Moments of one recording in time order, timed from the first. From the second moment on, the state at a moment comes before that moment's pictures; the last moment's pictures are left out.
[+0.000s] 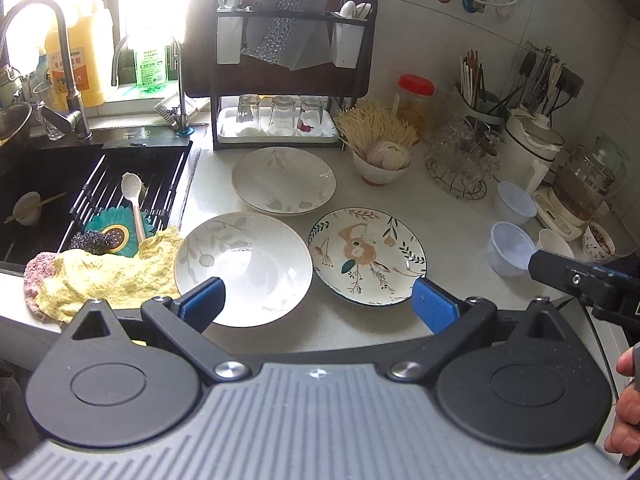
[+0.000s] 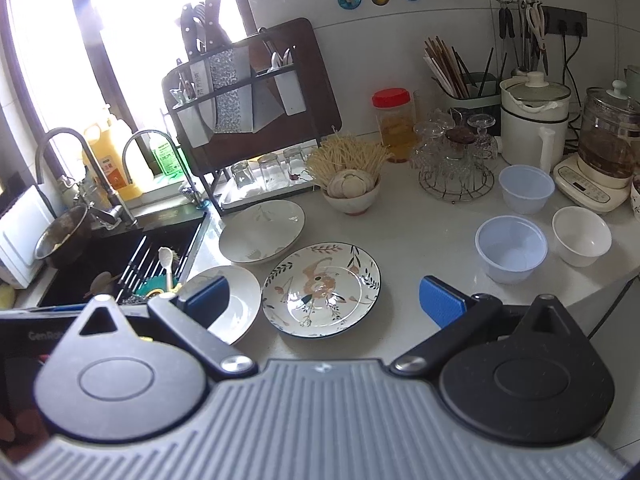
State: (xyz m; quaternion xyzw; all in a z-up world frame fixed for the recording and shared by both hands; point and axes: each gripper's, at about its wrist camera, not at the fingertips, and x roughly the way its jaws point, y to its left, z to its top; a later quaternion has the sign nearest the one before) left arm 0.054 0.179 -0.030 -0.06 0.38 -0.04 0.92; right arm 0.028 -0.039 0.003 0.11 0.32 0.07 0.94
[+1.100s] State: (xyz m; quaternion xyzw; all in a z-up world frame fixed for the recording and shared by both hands) left arm 0.158 0.325 -0.063 -0.07 0.42 0.02 0.90; right arm 0.146 0.076 -0.053 0.17 0.39 0.10 0.90
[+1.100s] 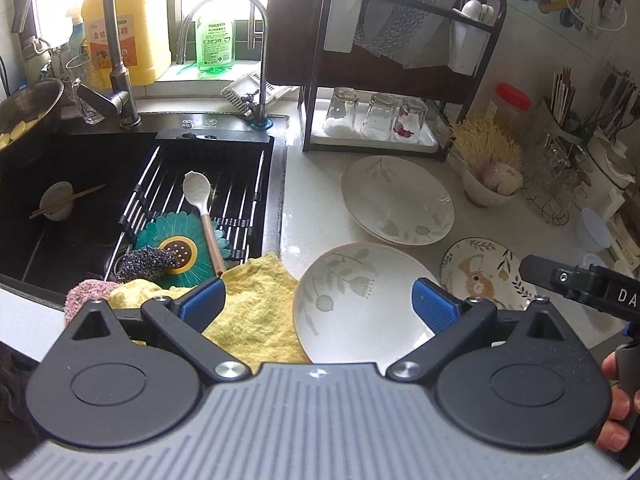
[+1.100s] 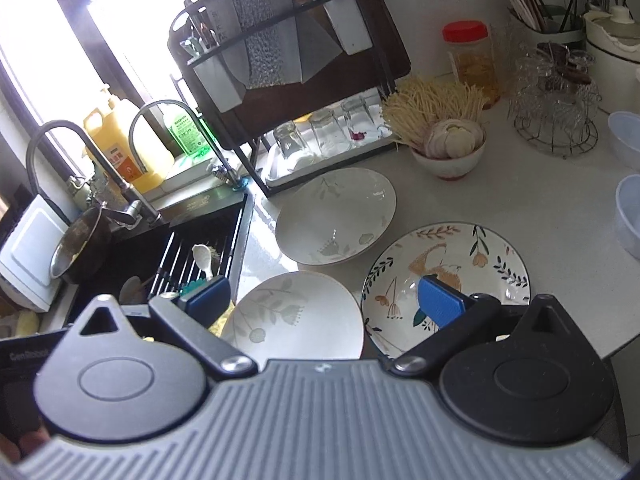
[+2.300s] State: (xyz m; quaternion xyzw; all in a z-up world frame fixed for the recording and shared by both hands) left arm 0.268 0.396 -0.216 -0.19 0.53 -0.05 0.82; right arm 0.181 0.075 -0.179 0.34 0.53 0.05 0.78
